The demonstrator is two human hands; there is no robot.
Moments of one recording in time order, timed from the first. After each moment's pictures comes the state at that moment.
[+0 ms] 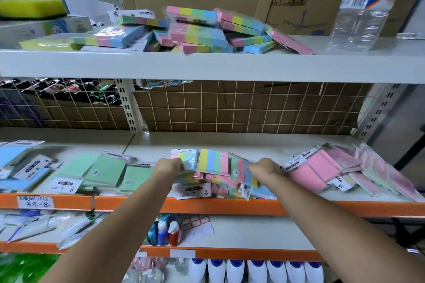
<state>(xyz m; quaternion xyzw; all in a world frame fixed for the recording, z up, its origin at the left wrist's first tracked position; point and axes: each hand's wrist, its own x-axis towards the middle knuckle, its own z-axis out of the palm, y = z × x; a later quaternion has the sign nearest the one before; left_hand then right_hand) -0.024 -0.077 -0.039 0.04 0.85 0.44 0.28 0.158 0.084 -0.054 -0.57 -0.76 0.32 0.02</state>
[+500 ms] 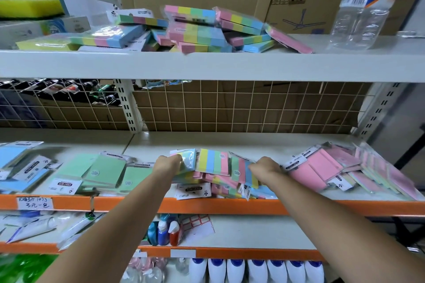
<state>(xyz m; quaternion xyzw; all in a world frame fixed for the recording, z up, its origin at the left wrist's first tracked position) -0.025 -0.075 -0.034 0.06 0.84 0.46 0.29 0.156 0.092 -0.060 -0.57 -0.76 0.30 0.01</state>
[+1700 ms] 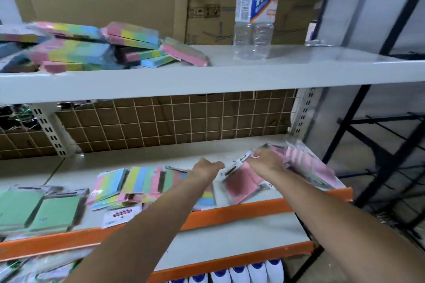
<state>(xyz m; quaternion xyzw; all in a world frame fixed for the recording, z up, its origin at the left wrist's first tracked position) 0.165 0.066 -0.002 0.28 0.80 0.36 0.38 0.297 0.173 -0.014 -0.60 -0.75 0.25 0.12</state>
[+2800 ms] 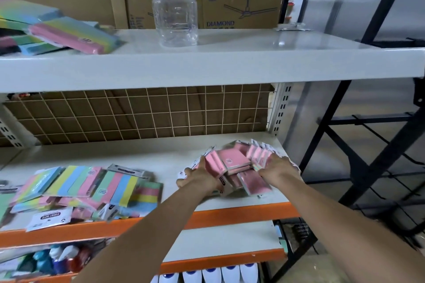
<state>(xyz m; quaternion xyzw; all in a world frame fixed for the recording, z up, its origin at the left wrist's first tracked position) 0.268 0.170 -0.049 0.30 0.89 0.13 0.31 0.422 0.295 -0.050 -0.63 -0.76 0.18 -0.01</state>
